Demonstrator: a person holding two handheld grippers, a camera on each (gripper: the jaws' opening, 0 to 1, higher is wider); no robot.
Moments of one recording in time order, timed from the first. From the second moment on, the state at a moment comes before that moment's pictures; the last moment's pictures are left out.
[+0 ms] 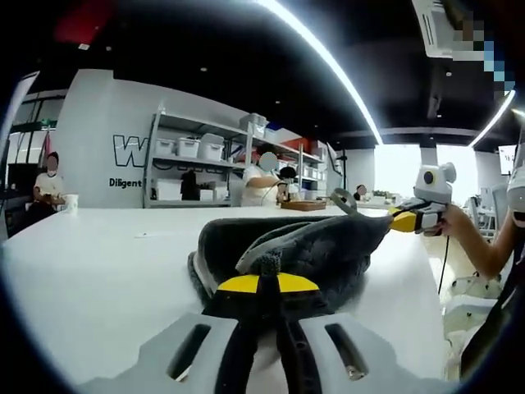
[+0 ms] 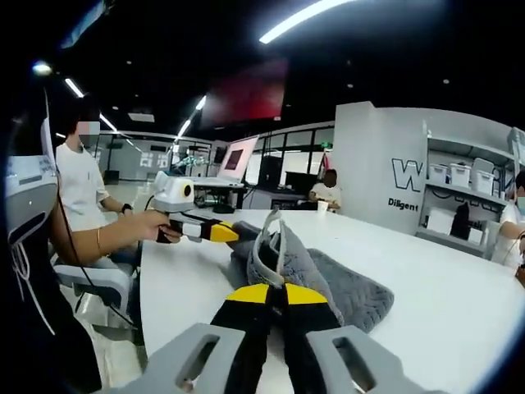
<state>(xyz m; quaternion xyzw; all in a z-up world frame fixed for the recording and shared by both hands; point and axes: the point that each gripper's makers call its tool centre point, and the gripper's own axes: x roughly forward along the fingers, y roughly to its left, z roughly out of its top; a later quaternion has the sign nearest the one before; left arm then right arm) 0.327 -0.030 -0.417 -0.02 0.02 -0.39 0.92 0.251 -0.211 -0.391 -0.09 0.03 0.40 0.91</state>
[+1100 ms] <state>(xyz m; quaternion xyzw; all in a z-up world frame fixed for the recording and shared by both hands) 0.261 -0.025 -0.421 0.00 0.02 -0.40 0.92 0.213 -0.224 -0.406 -0.07 0.05 0.38 0.92</state>
